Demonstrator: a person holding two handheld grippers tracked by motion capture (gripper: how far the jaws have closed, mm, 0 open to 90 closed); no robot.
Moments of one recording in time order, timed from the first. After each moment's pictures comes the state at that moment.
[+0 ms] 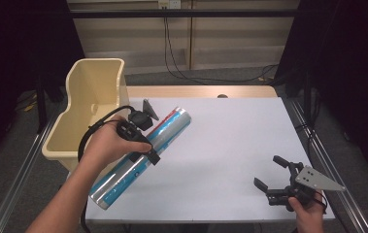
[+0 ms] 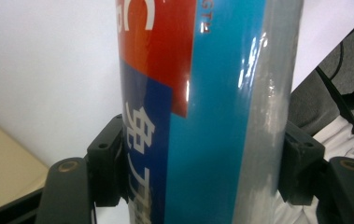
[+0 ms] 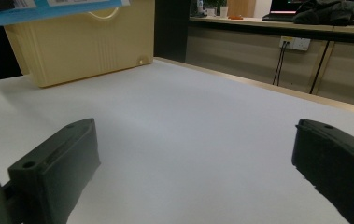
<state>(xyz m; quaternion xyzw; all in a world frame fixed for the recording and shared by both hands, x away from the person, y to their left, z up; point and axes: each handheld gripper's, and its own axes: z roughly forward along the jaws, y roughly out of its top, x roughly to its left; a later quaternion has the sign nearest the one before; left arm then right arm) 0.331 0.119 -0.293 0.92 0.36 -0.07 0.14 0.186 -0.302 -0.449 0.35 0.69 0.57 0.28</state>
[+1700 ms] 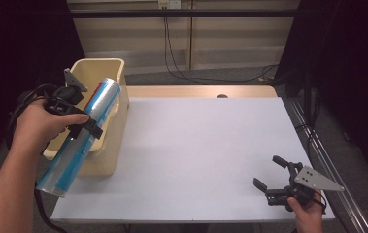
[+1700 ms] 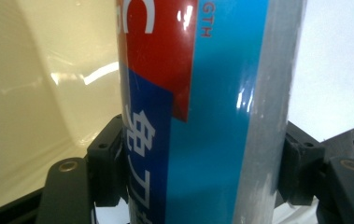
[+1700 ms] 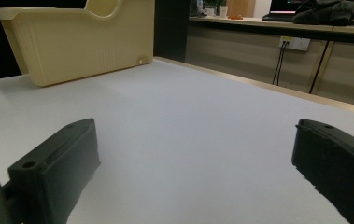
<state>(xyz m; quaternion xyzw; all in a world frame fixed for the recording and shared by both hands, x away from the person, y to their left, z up) 0.359 0.255 -0.250 0.82 0.56 -0.02 0.14 0.186 -0.301 -0.450 0.35 0.69 0.57 0.28</state>
